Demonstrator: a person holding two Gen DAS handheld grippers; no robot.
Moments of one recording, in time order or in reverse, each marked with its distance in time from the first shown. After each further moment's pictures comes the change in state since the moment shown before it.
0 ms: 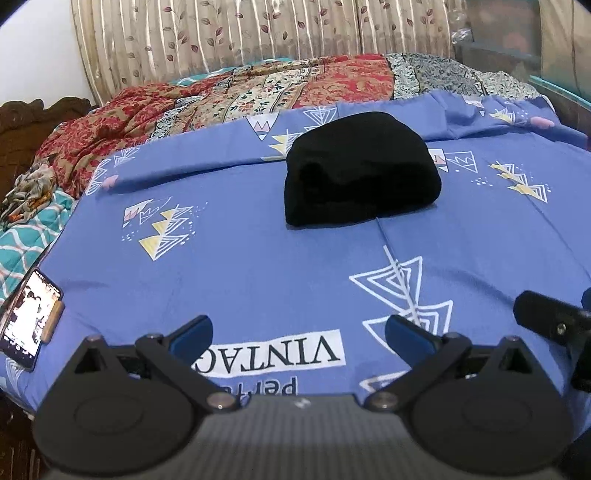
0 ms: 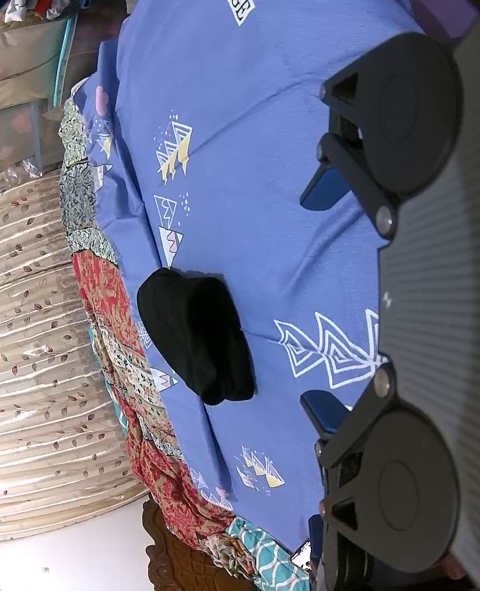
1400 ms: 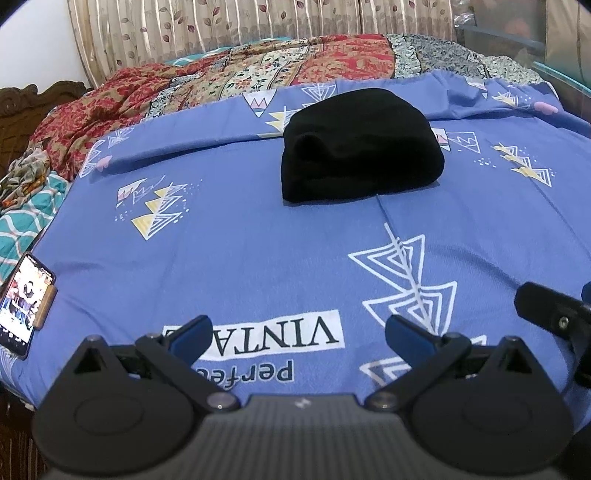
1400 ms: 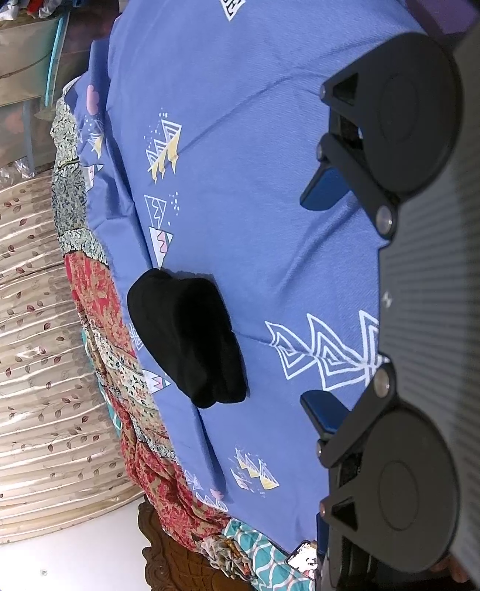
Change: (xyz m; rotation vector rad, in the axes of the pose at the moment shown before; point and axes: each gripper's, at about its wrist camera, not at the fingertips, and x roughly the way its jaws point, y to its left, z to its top) left arm 0.013 0.001 -0.003 -0.003 0.070 -0.012; right arm 0.006 0.000 -0.005 0.007 0.021 -0.001
